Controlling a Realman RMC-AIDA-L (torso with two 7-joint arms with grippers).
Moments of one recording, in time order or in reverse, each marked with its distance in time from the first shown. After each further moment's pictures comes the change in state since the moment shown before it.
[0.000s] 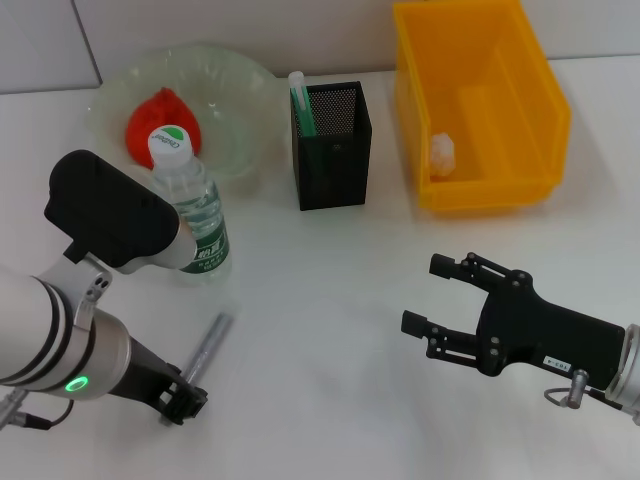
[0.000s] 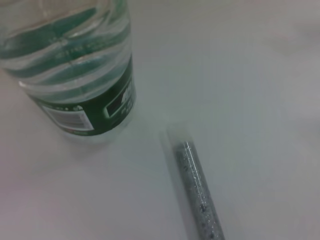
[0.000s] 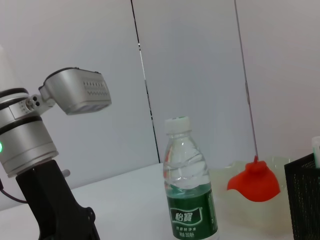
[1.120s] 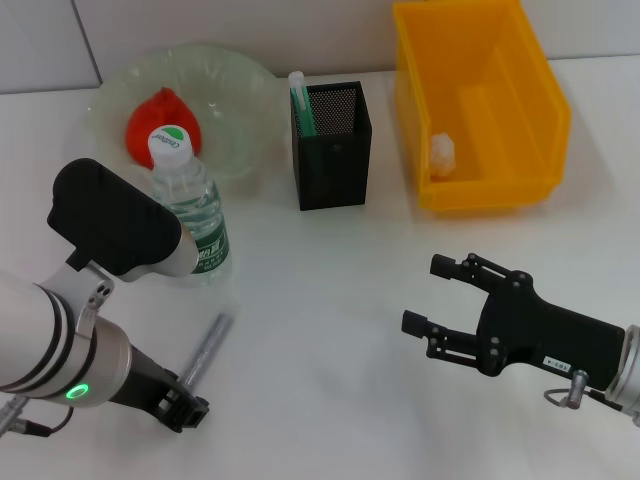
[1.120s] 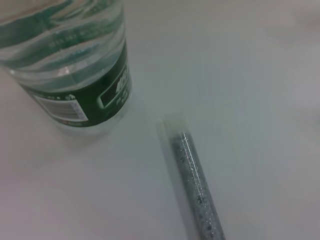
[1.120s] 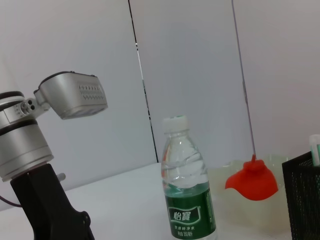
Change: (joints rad) left arm 0.006 0.000 0.013 -0.005 0.005 0.001 -0.002; right arm -0.002 0.002 0.004 0.003 0.000 0.002 0.001
